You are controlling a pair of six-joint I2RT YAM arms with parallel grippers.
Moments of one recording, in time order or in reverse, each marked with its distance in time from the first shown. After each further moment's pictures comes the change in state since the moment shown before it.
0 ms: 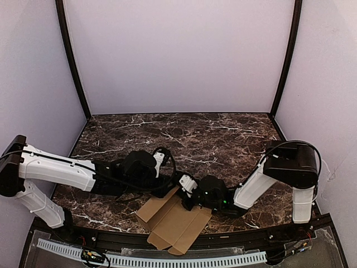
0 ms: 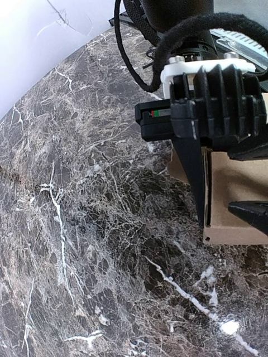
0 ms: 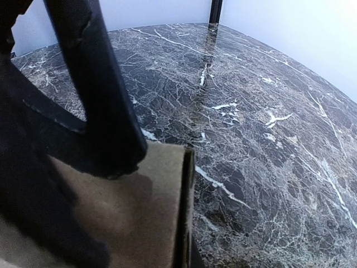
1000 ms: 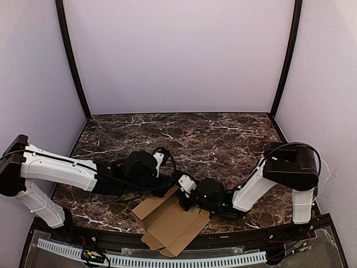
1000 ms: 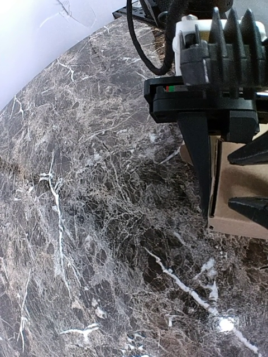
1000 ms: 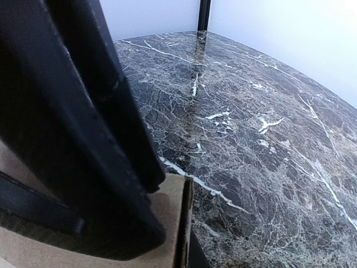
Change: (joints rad) left arm 0.002 0.016 0.000 -0.006 -0.018 -0.014; right arm 0.040 0.003 0.010 0.029 0.099 0.042
